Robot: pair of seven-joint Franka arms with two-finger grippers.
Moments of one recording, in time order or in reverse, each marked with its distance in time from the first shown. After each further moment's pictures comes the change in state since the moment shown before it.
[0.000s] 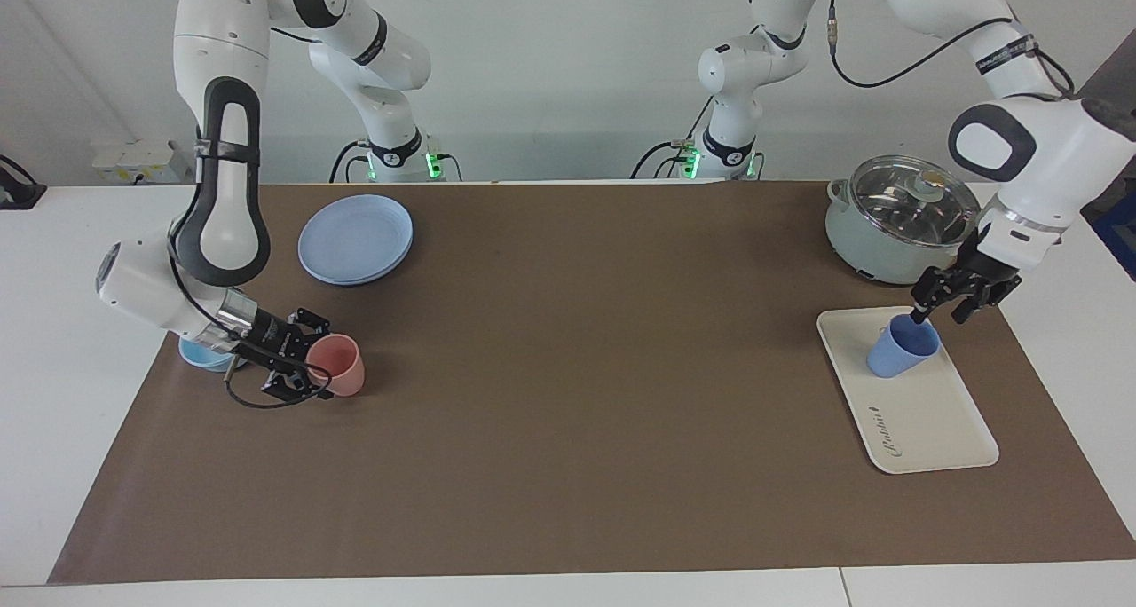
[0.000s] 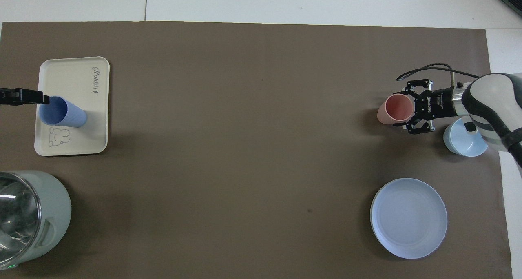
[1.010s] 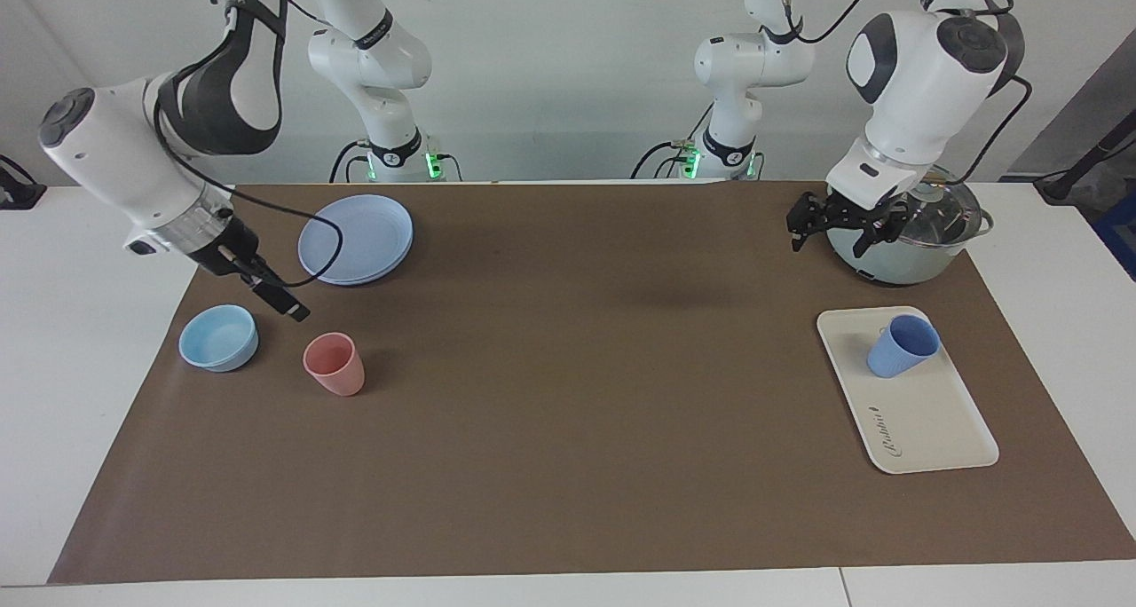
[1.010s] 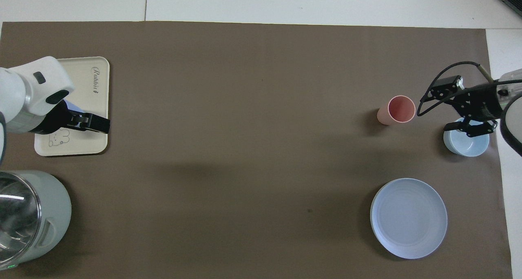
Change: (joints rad) left arm -0.301 -0.189 0.003 -0.054 0.091 -0.260 -0.228; right arm 0.083 -0.351 0.005 0.006 -0.412 -0.223 -0.495
